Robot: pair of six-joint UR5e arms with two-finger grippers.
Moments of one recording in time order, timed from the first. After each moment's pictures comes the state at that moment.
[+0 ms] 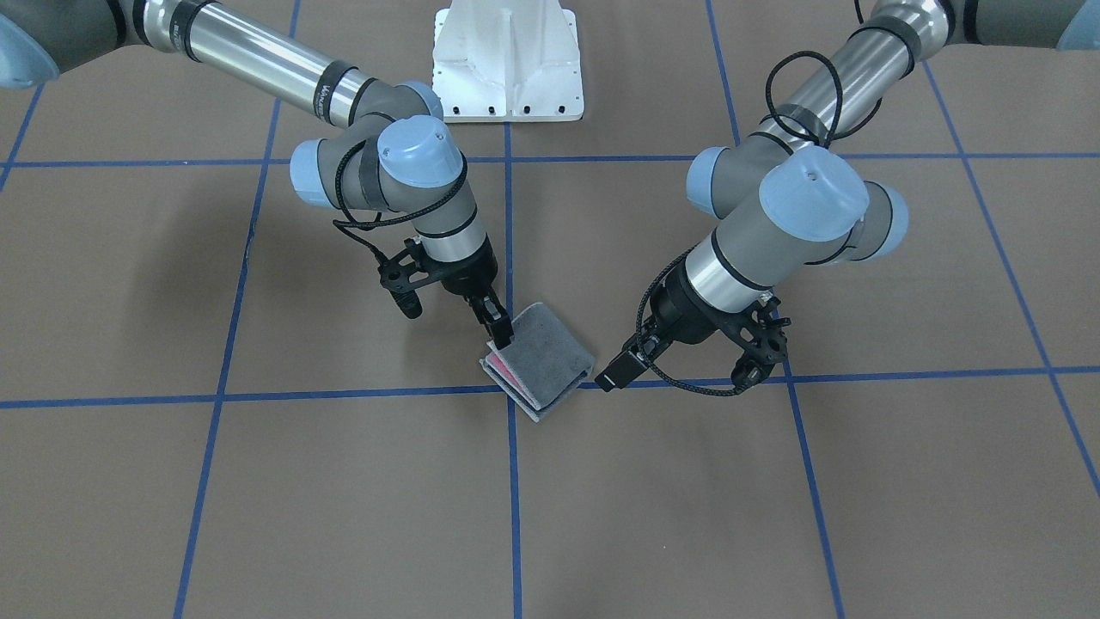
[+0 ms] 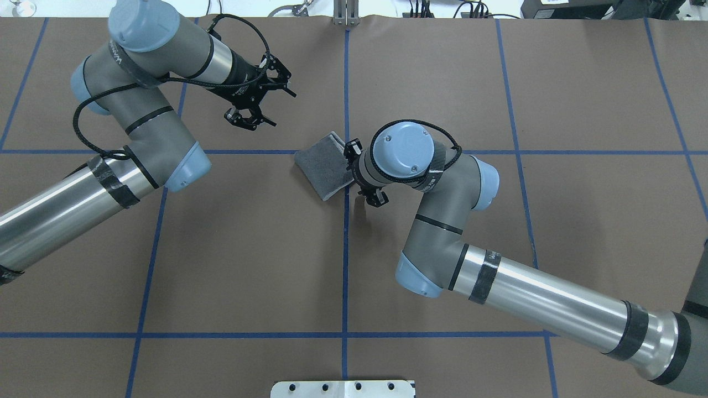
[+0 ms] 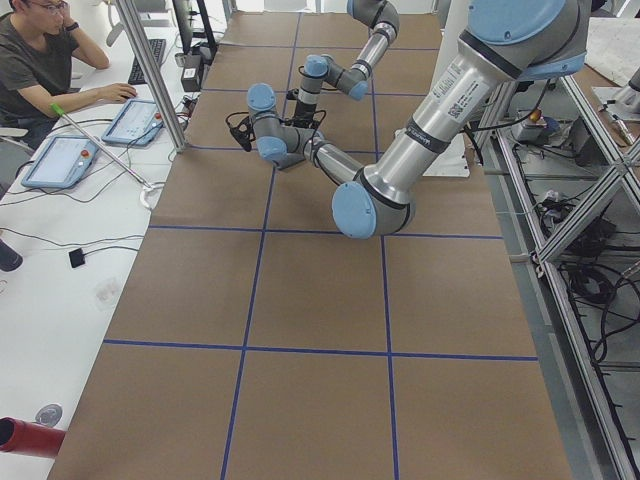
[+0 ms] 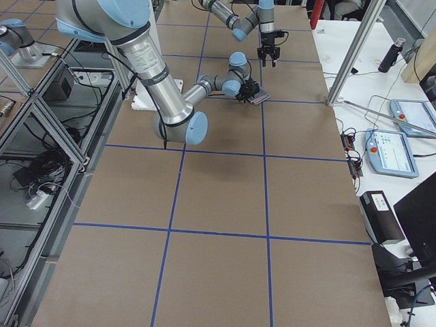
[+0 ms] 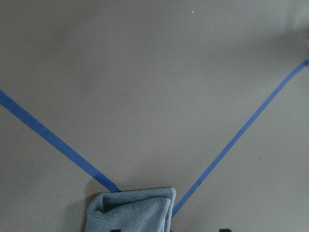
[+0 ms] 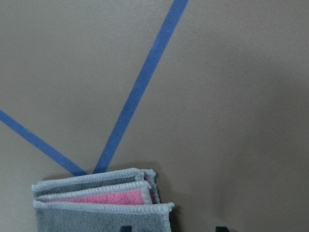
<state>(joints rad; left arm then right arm) -0.84 -2.29 -1.31 -2.30 -2.17 -2.05 0.52 -0.82 1.34 -1.09 1.74 2.34</state>
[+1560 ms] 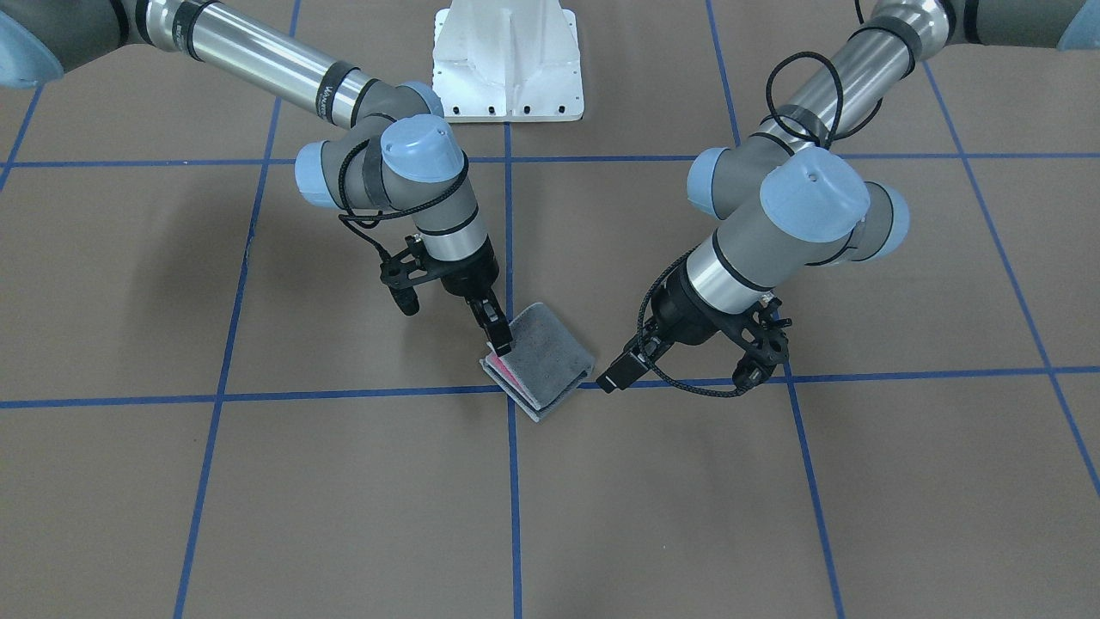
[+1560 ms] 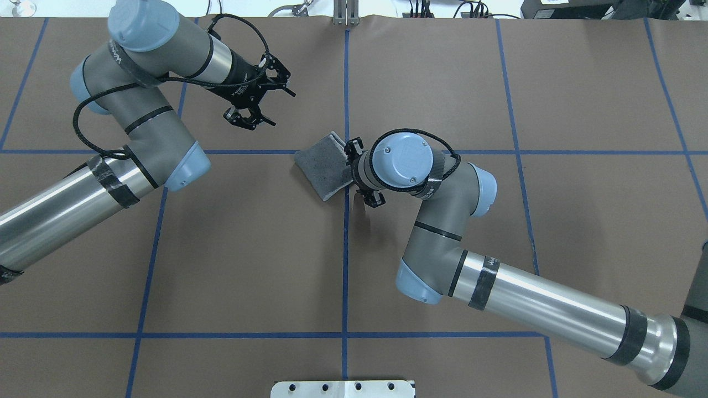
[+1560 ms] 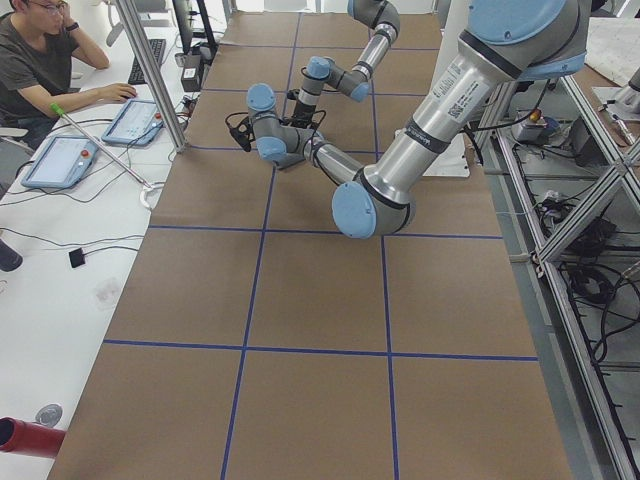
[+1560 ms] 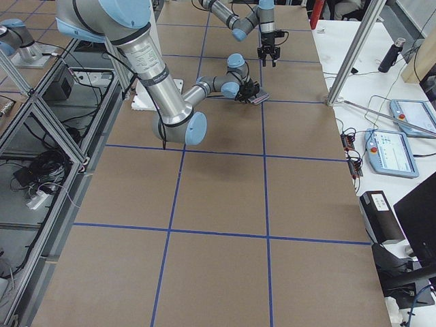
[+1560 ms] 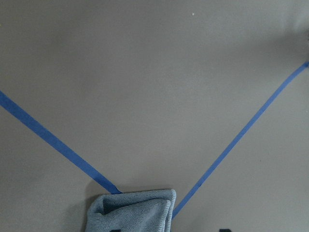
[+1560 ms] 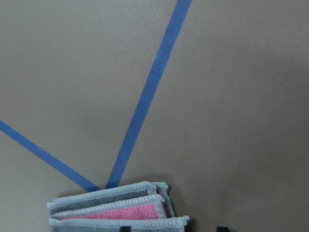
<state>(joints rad) -0.84 -2.29 -1.31 -2.30 -2.17 -2.05 0.51 -0.83 1.33 -1.05 1.66 2.42</state>
